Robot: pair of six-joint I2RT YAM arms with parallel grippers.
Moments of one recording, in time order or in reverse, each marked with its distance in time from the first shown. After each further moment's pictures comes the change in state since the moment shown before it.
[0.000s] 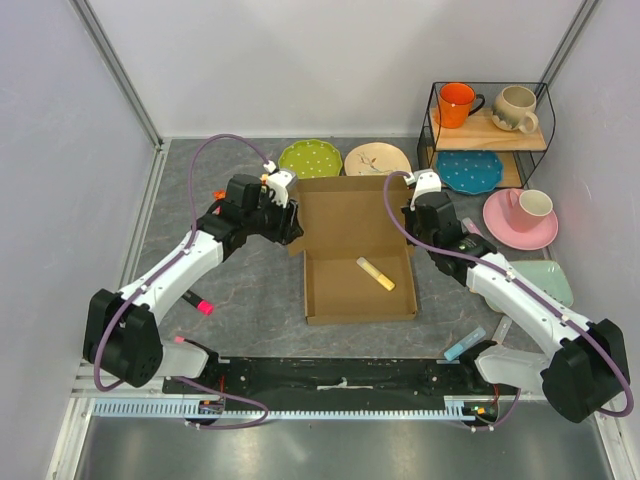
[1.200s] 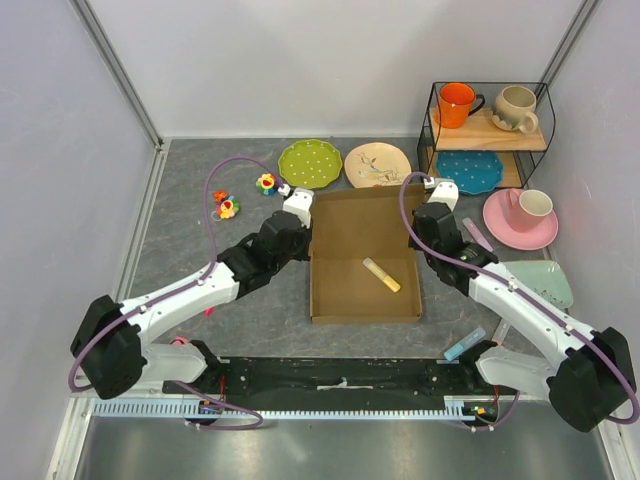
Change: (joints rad) left arm -0.358 -0.094 -0.148 0.191 -0.592 -0.244; right arm 0.029 -0.054 -0.073 0.016 0.146 0.255
